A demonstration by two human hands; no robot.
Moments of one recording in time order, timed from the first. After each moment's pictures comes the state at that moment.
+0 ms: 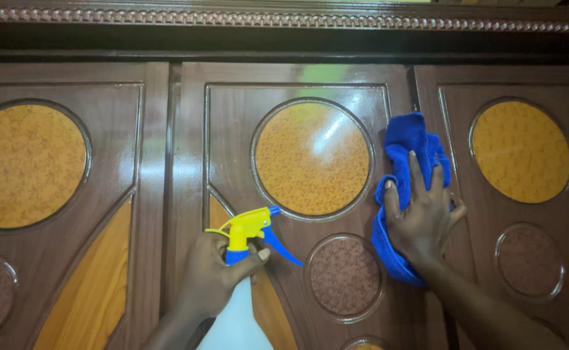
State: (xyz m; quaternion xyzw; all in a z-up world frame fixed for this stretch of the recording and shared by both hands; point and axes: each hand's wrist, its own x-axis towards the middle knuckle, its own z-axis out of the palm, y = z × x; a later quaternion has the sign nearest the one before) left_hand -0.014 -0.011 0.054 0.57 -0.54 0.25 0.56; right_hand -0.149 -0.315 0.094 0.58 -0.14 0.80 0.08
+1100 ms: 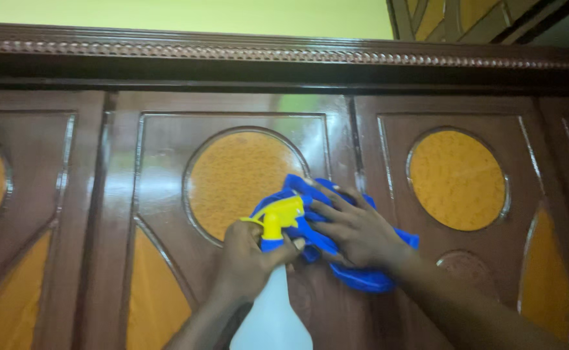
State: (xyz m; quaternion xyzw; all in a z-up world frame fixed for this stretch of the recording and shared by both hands) left_hand -0.089 -0.145 0.105 0.47 -0.61 0.21 0.60; right_hand -0.197 -0.359 0.142 0.73 0.19 0.52 0.39
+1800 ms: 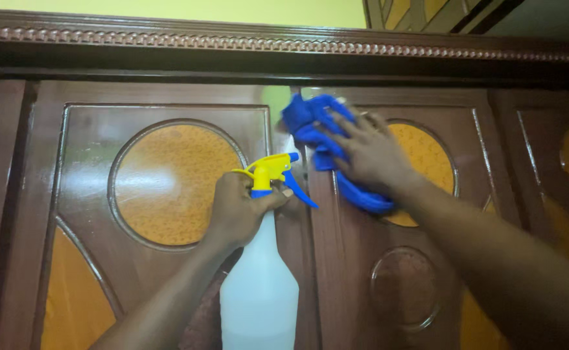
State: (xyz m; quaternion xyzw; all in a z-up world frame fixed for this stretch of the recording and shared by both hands) left_hand -0.126 -0.232 0.167 0.46 -0.61 0.36 0.53; right_hand -0.266 -0.457 0.240 0.69 -0.03 0.59 0.42
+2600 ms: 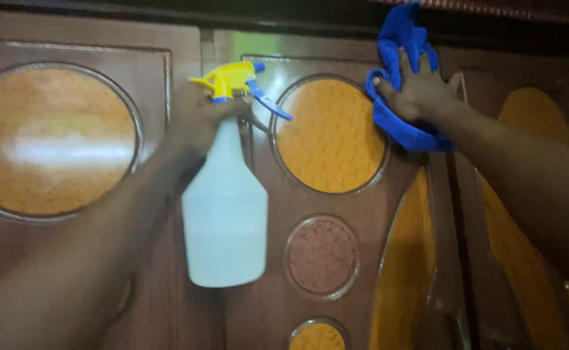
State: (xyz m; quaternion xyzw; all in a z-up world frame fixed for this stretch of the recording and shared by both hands) left_hand -0.156 -0.333 0.226 0.37 -0.69 0.24 0.58; right_hand -0.371 -0.651 0.284 0.77 -0.31 0.56 0.11
